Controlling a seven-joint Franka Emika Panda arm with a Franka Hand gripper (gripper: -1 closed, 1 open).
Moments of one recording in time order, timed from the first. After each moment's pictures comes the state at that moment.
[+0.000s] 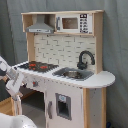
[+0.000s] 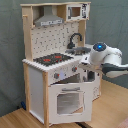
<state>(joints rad) -0.45 -0.95 1.27 -2.32 0.26 2.02 -0.68</state>
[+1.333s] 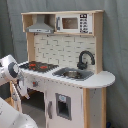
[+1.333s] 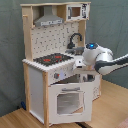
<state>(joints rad) -0.59 -0.70 1.36 -2.31 0.27 2.17 -0.98</state>
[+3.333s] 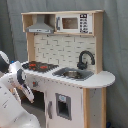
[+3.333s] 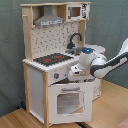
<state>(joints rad) -0.82 -0.54 1.60 -2.31 0.27 2.39 -1.24</state>
